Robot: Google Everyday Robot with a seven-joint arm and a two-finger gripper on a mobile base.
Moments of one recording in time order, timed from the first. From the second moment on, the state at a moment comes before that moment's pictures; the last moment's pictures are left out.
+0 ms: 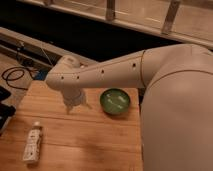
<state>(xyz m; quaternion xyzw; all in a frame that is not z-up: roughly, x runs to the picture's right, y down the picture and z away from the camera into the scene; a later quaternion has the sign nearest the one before) -0.138 0.099 0.687 -0.23 0.19 0.58 0.76</state>
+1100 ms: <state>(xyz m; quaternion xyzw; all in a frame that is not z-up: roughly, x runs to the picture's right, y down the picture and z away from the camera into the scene) -0.368 0.122 0.667 -0.29 0.11 0.51 0.80</state>
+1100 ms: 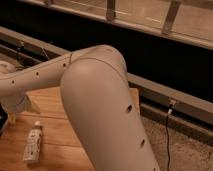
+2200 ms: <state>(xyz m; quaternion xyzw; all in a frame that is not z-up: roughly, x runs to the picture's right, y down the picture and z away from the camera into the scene) -0.364 0.223 0.729 -0.39 0.19 0.46 0.78</state>
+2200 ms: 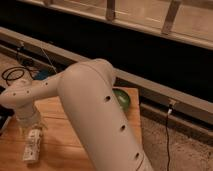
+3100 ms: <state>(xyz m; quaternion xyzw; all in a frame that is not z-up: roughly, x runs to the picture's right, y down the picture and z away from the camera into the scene) -0.413 0.252 0.760 -0.42 0.19 0.43 0.77</state>
